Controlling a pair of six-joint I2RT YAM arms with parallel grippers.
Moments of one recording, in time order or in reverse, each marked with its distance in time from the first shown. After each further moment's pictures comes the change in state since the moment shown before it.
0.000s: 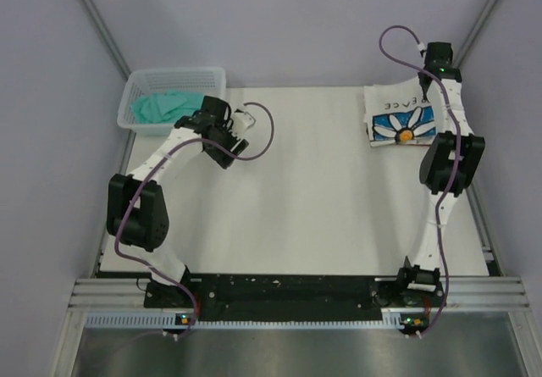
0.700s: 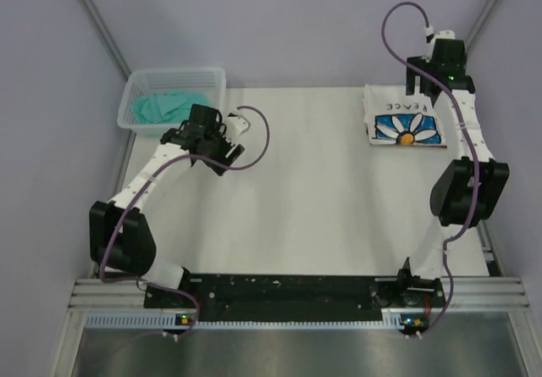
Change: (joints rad) left arm 0.002 -0.157 -0.105 0.016 0.037 0.000; right arm 0.018 -0.325 -0.294 0.151 -0.145 0.161
